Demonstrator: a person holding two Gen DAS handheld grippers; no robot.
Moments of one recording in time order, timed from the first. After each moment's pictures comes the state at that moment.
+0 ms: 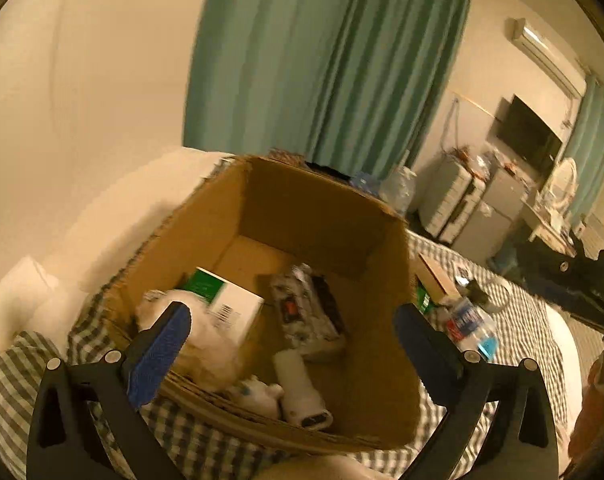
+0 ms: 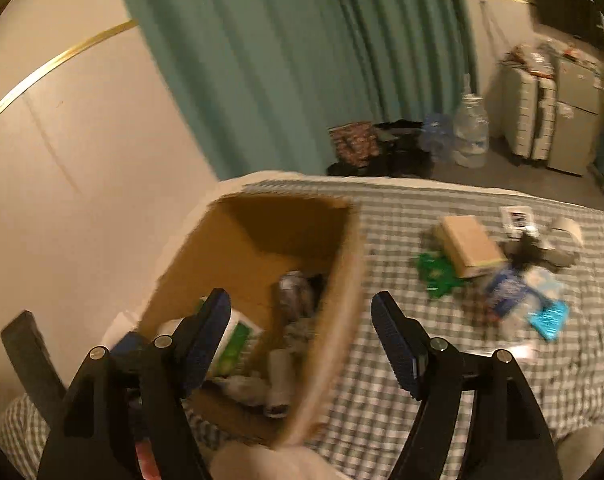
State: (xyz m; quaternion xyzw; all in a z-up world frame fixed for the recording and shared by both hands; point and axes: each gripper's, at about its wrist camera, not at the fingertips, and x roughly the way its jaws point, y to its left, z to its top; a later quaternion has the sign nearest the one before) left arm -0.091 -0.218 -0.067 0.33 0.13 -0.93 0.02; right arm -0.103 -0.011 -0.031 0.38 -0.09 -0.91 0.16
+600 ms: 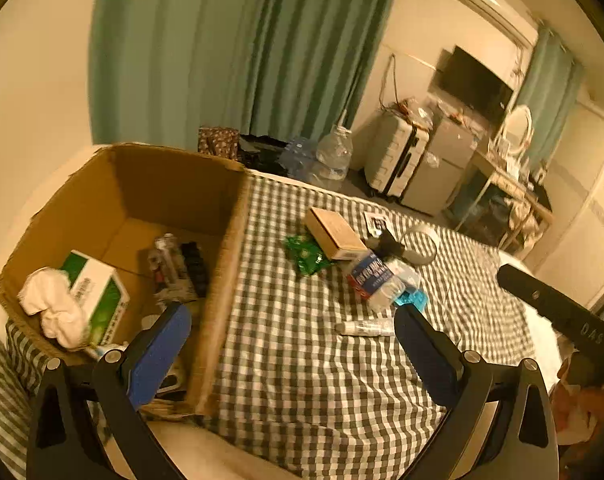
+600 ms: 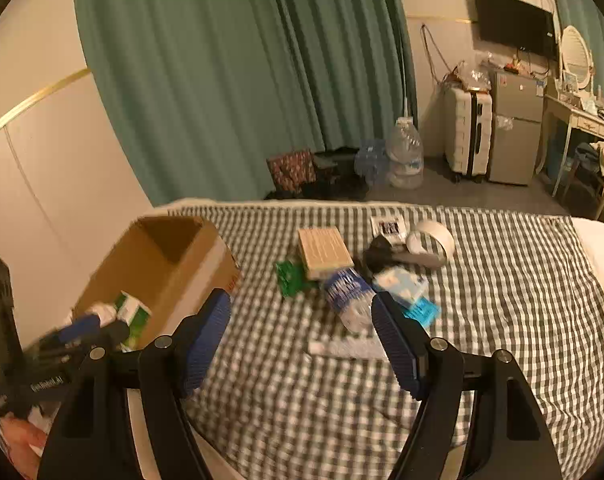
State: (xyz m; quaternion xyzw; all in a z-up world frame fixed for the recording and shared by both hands) left arm -0.091 -0.066 -0.056 0.37 0.08 -0.92 -0.07; right arm -0.067 0.156 -0.037 0.35 -0.07 -0.93 0.11
